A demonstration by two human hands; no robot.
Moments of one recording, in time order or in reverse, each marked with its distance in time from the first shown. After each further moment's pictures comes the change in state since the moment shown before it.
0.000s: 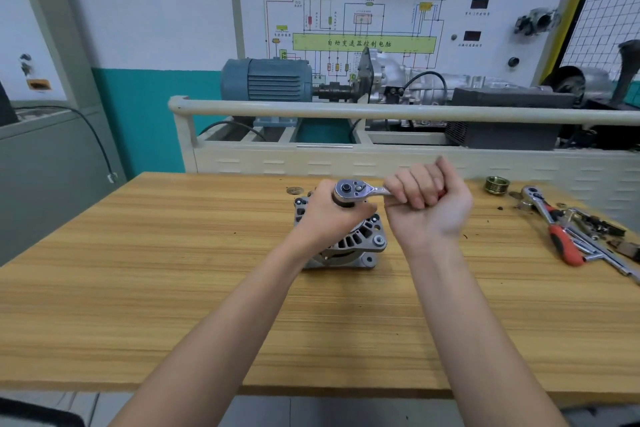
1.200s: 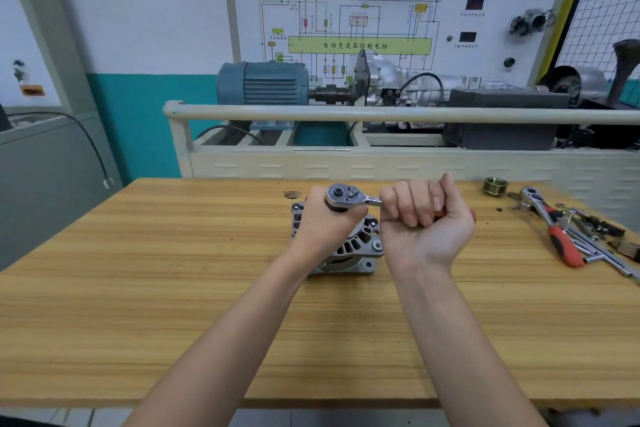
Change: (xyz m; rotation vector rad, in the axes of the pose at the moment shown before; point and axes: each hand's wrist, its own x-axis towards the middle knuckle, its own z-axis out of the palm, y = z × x) left_hand 0.003 -0.006 0.005 -0.092 0.099 0.000; right_hand -0.017 0.014 0.002 -0.001 0.015 -0.148
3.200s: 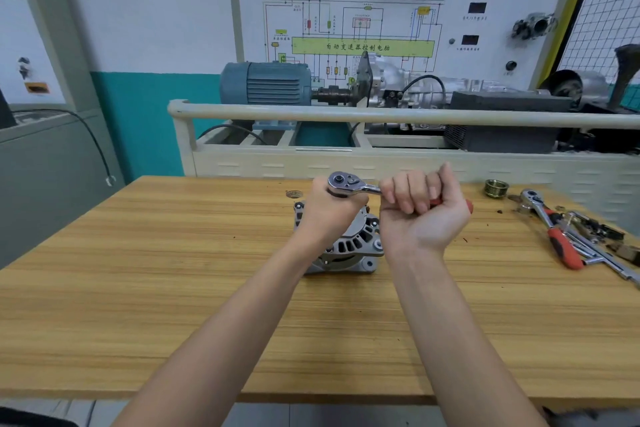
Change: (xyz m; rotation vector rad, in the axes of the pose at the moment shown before) left_hand 0.006 0.009 0.000 -0.011 0.088 -0.073; right_hand 0.006 0.006 0.008 -0.040 0.016 -0.060
